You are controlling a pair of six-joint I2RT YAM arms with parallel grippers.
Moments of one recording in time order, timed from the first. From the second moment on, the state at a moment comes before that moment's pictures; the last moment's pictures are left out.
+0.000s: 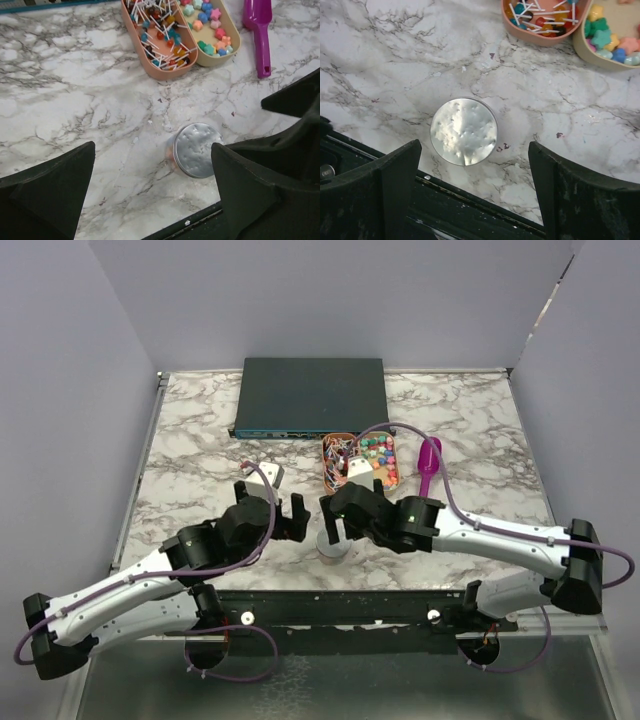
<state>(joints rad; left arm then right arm) -1.07 0.73 0.78 -0.53 -0.53 -0.51 1.20 1.38 1.14 -0.65 0.48 0.67</state>
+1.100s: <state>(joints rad) -1.33 0.64 0.02 0.28 -0.54 -0.68 1.18 1.18 0.93 -0.70 0.55 0.66</state>
